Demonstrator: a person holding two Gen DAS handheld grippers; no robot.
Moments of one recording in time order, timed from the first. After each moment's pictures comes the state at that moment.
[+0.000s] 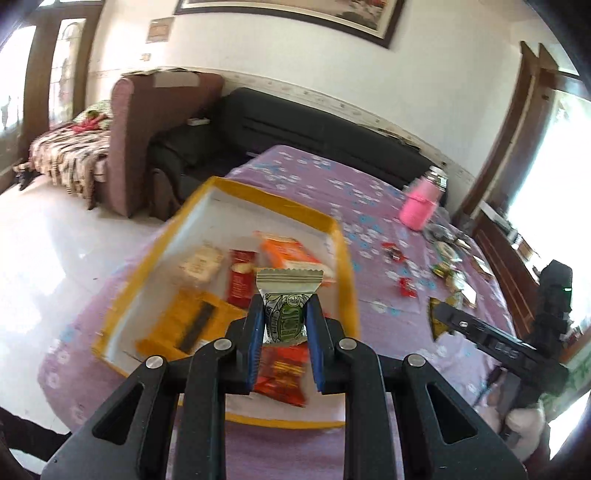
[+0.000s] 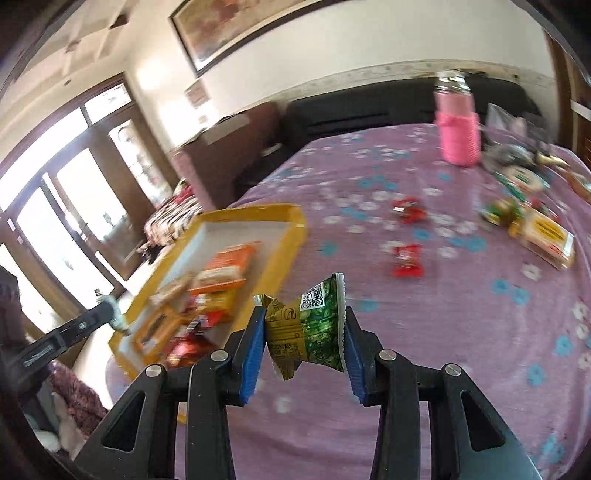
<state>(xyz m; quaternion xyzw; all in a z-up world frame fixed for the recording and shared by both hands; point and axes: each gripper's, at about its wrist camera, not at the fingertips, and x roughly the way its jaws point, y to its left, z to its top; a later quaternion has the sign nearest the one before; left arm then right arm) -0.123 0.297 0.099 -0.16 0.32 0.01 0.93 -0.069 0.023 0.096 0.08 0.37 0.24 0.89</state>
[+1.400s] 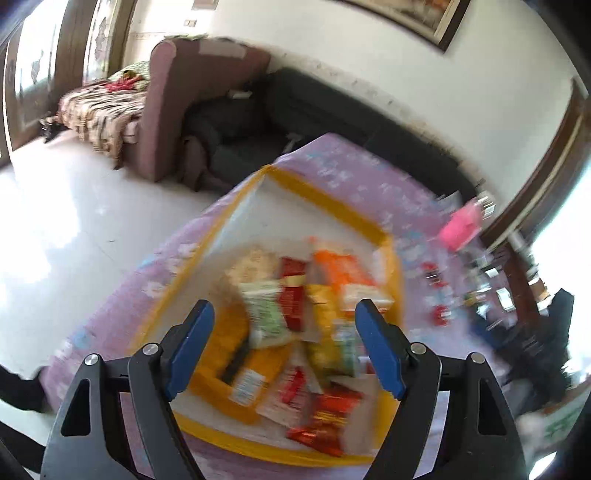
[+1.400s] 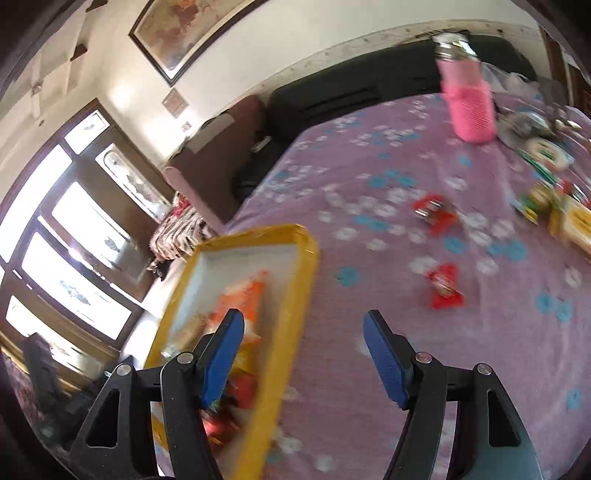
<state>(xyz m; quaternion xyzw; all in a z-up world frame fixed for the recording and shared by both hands) -0.092 0.334 0.090 -0.23 0.35 0.05 0.90 0.002 0.034 0.091 0.16 0.42 0.22 0.87</state>
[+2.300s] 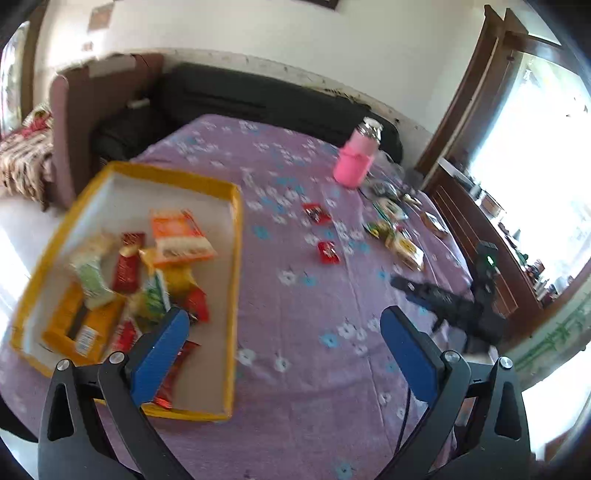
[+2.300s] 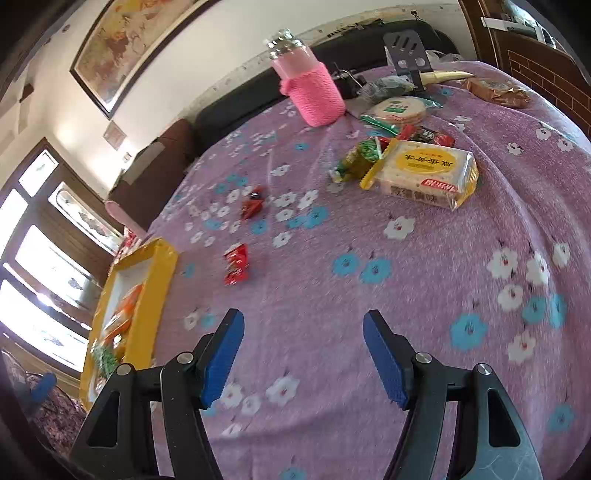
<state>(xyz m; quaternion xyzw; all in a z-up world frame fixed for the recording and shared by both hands) -0.098 0.186 0.112 -0.13 0.38 -0.10 0.91 -0.012 -0.128 0.039 0.20 0.44 0.11 0.87</state>
